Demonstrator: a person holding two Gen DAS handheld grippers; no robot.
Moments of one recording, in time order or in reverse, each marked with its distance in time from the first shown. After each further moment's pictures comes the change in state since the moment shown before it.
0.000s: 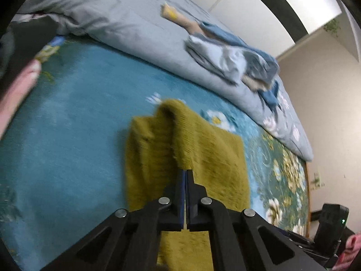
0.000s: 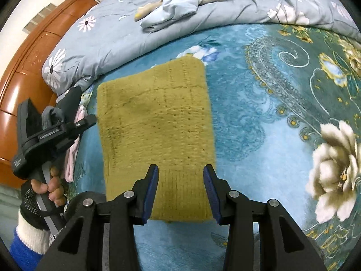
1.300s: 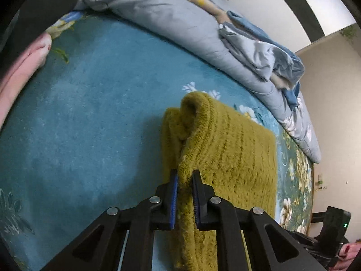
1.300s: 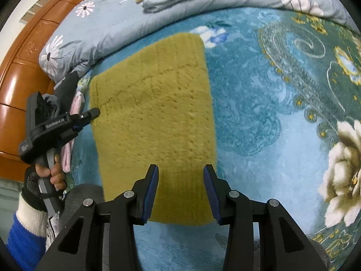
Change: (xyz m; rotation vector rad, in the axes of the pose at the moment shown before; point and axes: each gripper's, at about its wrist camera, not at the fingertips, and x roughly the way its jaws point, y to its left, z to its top) left arm 0.036 0.042 0.005 -0.052 0.116 0.048; right arm 0.035 0.001 0.001 -0.014 0.114 0.001
